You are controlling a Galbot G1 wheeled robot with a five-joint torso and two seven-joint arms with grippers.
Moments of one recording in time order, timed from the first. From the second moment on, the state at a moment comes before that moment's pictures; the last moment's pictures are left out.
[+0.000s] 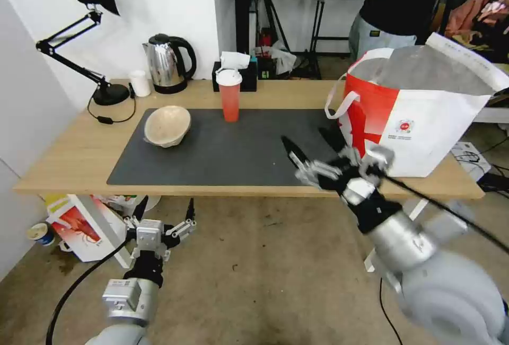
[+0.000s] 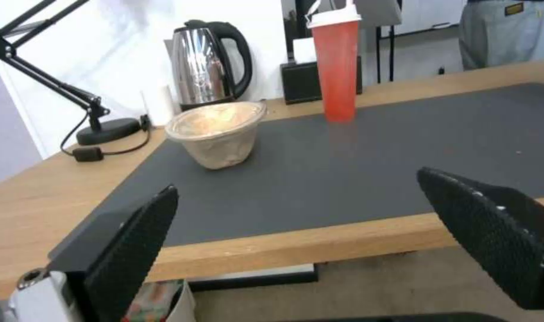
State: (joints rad) left arm 1.80 -1.50 -0.55 -2.30 0.00 0.00 0.00; right arm -1.08 0.74 0.18 2.42 1.05 -0.02 0.20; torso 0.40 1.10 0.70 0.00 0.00
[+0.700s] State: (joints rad) left arm 1.80 -1.50 -0.55 -2.30 0.00 0.00 0.00; right arm -0.54 0.86 -0.12 2.10 1.16 -0.11 0.23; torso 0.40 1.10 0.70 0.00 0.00
